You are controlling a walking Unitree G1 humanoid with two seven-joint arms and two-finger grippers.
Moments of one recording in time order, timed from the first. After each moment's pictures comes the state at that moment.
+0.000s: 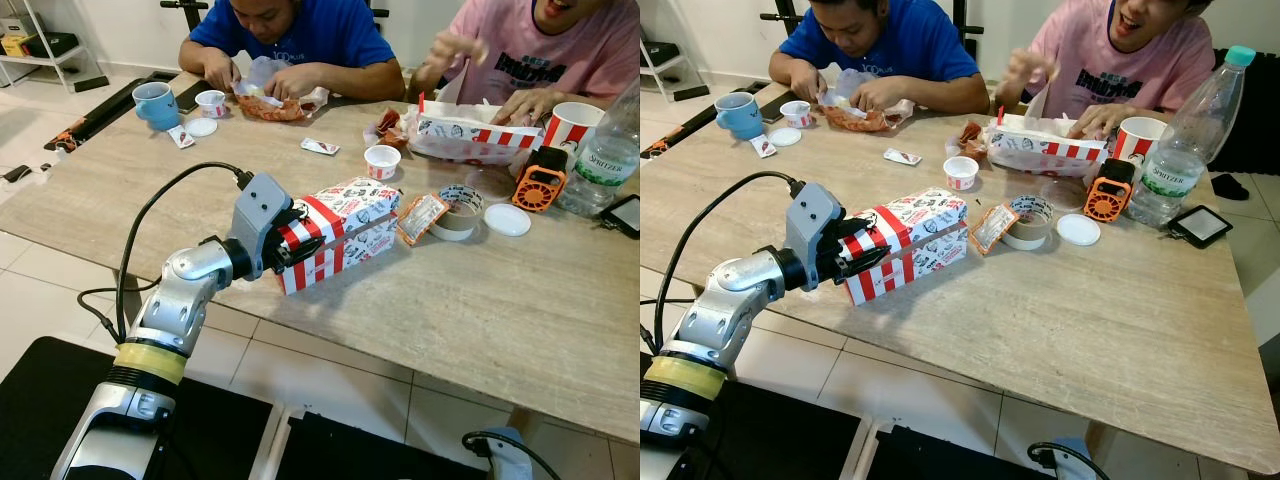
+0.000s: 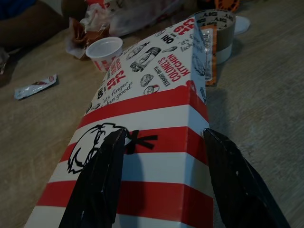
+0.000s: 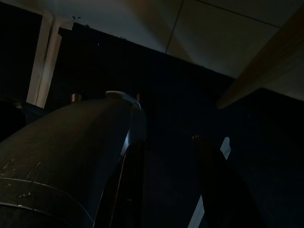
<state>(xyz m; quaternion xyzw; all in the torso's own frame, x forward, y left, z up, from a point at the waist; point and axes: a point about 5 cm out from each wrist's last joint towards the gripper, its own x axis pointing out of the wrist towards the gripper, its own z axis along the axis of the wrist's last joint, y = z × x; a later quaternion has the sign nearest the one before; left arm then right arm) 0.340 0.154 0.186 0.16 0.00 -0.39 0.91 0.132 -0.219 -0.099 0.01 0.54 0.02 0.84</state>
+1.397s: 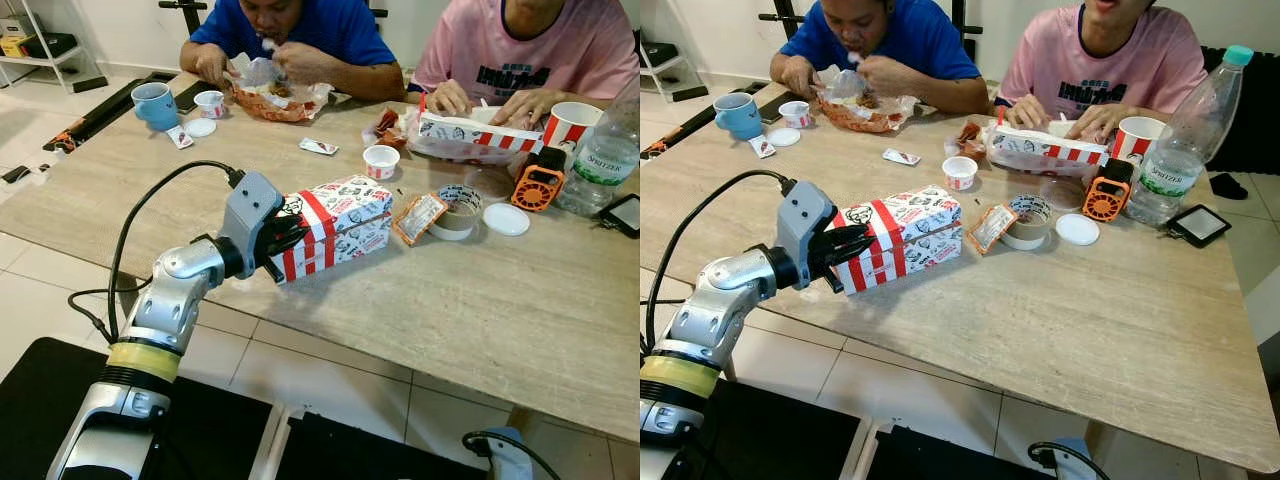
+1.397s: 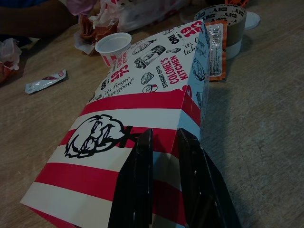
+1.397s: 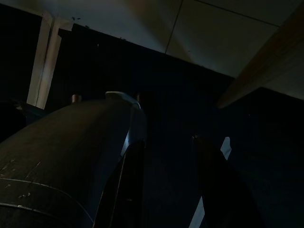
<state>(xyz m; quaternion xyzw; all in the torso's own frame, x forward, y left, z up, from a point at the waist) 0.342 0.167 0.184 0.16 0.01 -0.37 0.91 0.132 -0.219 -0.099 0.02 0.54 0.02 0.84</state>
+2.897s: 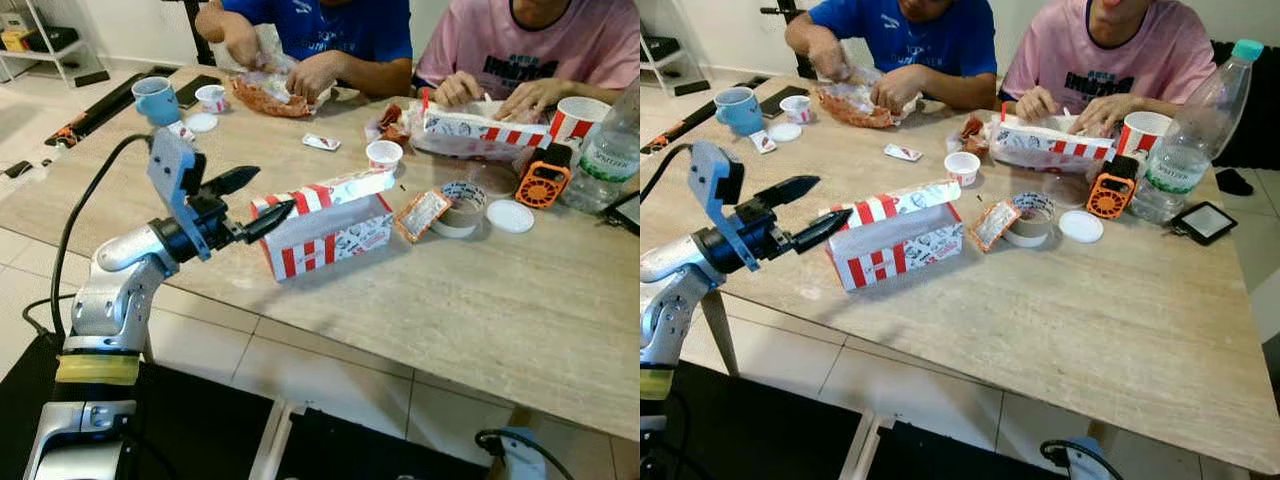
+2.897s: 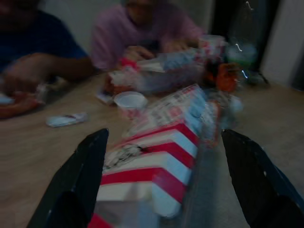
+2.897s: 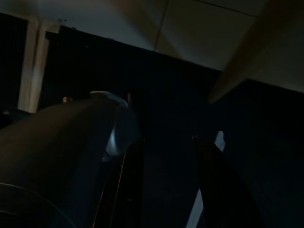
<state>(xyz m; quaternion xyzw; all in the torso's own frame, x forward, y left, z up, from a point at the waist) 0.322 0.212 0.226 0.00 -0.10 -0.35 0.93 0.130 -0.233 -0.096 0.03 0.53 -0.01 0.85</state>
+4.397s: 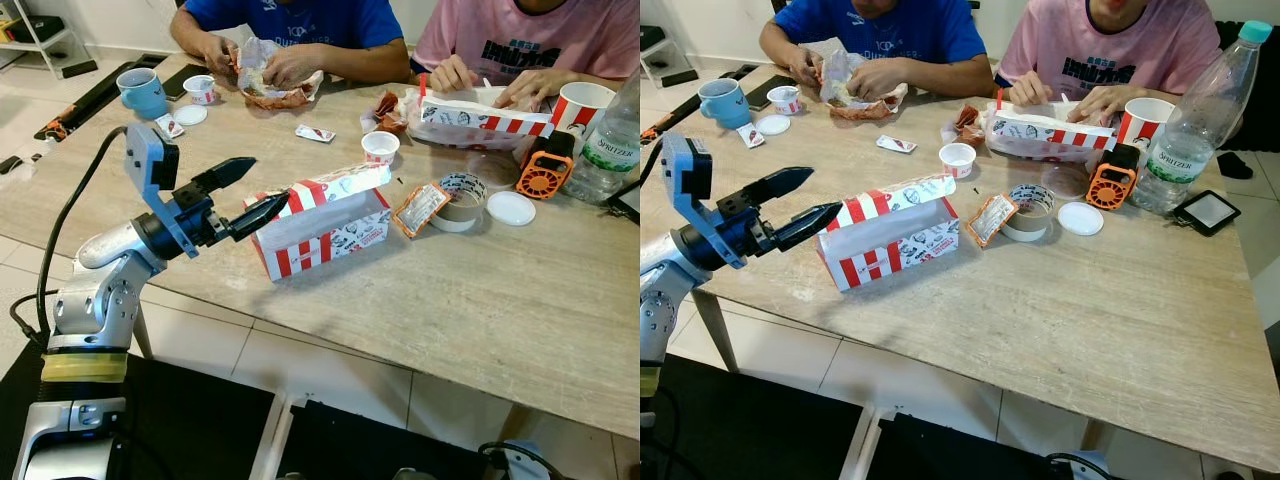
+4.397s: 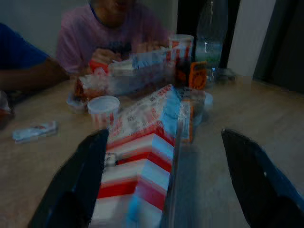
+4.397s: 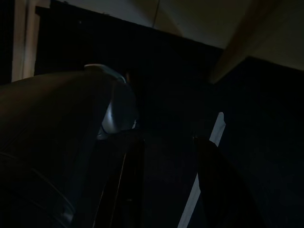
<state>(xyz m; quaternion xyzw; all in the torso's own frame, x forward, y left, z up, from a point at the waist) 0.321 0.205 0.233 0.06 -0.08 -0.44 0.89 0.116 -0.235 -0.100 0.01 0.55 -0.02 0.83</state>
